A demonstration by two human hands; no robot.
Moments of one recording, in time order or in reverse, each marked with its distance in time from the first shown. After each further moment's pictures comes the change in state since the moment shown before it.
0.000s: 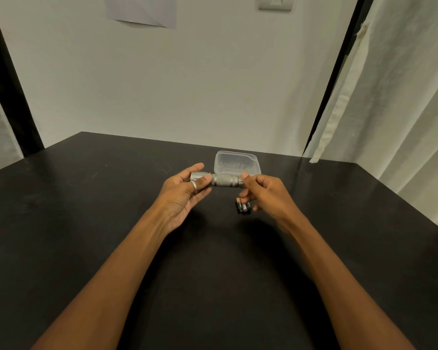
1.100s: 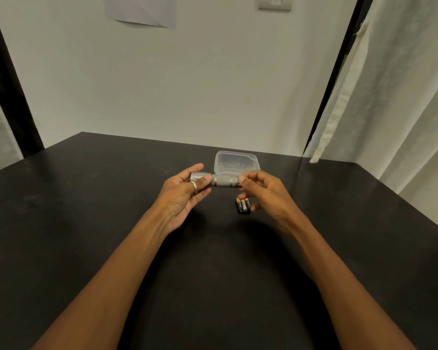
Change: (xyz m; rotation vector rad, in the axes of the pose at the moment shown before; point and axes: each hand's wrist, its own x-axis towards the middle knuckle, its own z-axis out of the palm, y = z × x) left_hand 0.001 0.000 0.000 0.004 0.023 -0.009; right_hand -0.001 -0.001 -0.002 0.062 -0.034 -0.004
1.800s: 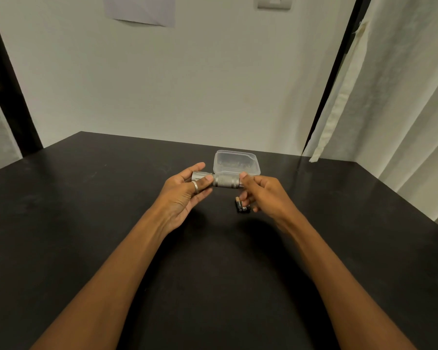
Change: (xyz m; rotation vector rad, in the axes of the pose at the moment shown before) left_hand 0.001 -0.003 -0.001 0.022 -0.046 0.008; right_hand 0.000 0.002 0.003 -0.059 0.010 0.041
